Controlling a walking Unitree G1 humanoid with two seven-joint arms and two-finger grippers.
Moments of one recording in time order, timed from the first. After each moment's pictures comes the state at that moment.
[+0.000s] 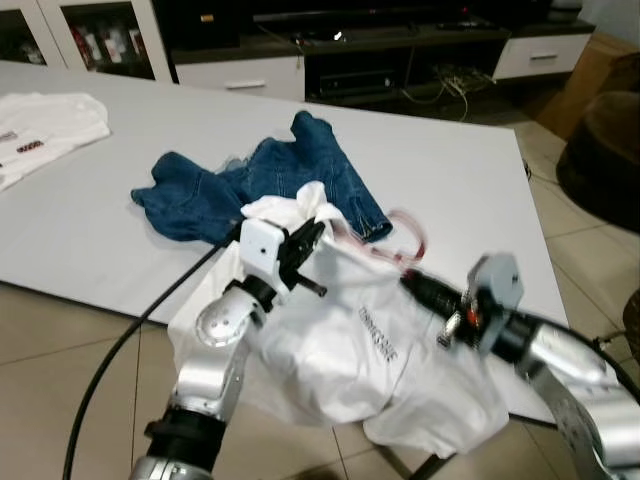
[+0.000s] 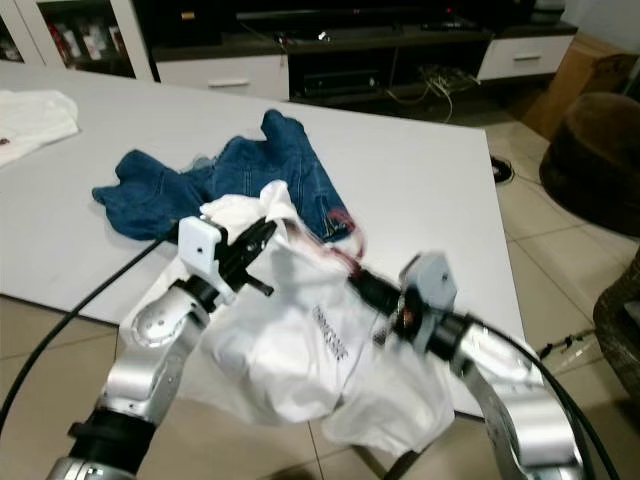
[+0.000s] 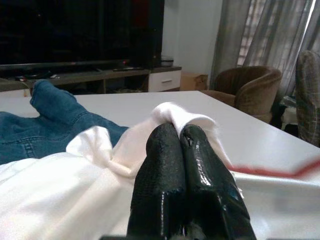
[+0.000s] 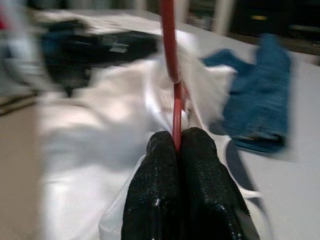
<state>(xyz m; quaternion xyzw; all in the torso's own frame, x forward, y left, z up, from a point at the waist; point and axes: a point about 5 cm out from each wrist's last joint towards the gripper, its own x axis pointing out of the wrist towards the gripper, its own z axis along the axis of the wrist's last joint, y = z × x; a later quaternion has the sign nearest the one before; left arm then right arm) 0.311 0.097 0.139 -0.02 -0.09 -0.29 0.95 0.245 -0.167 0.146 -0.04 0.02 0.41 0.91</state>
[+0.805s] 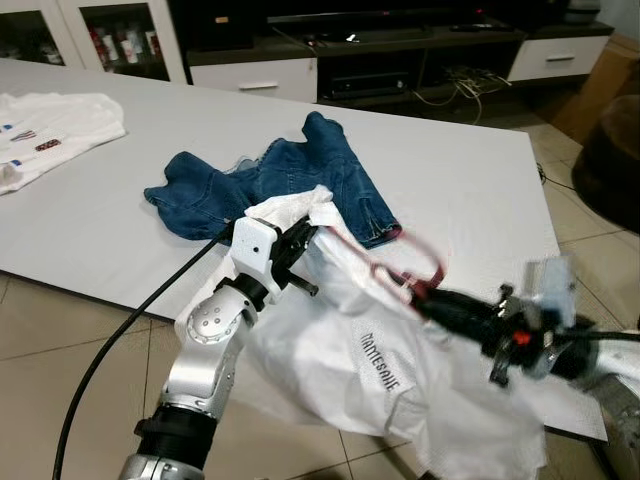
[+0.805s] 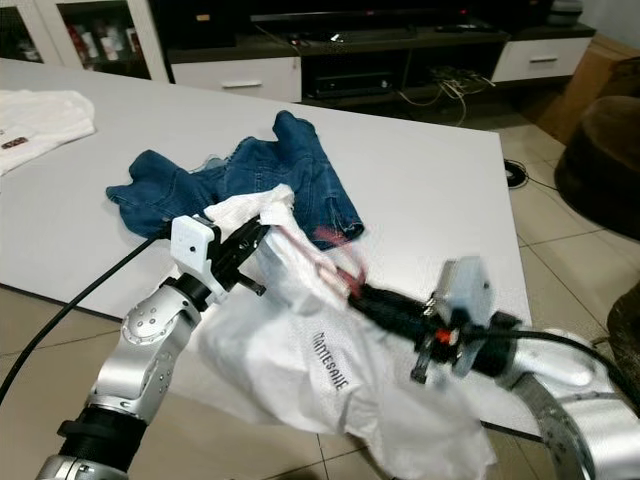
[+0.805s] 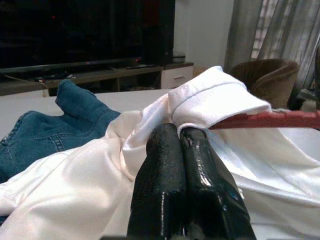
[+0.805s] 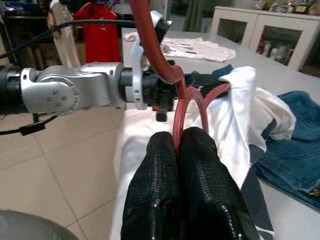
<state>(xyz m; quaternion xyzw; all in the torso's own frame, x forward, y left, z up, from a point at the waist) 0.313 0.107 0.139 0.00 -0.09 -0.28 0.96 0.219 -0.181 0.184 -0.05 0.00 0.53 0.85</state>
